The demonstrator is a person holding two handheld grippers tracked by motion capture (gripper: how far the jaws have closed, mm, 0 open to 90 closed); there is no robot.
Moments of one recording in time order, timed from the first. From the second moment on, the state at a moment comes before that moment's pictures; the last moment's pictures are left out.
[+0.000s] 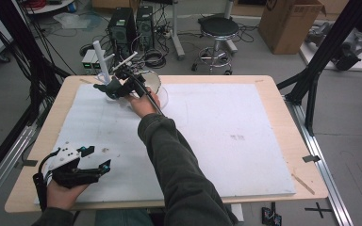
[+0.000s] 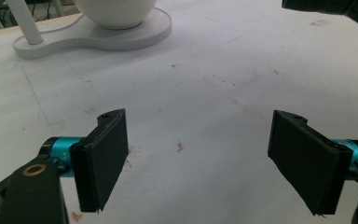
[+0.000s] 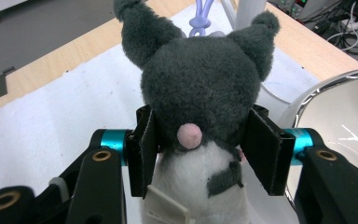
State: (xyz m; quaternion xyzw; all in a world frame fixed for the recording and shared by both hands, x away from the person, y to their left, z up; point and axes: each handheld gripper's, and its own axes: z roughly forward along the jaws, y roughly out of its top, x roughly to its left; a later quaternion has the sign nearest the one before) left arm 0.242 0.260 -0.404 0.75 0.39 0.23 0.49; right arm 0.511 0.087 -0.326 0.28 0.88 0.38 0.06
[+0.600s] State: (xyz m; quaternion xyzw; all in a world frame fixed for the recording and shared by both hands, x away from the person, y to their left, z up) left arm 0.241 0.262 -0.403 0.74 0.39 0.23 0.49; right arm 0.511 0.076 -0.323 0.29 0.87 0.40 0.04
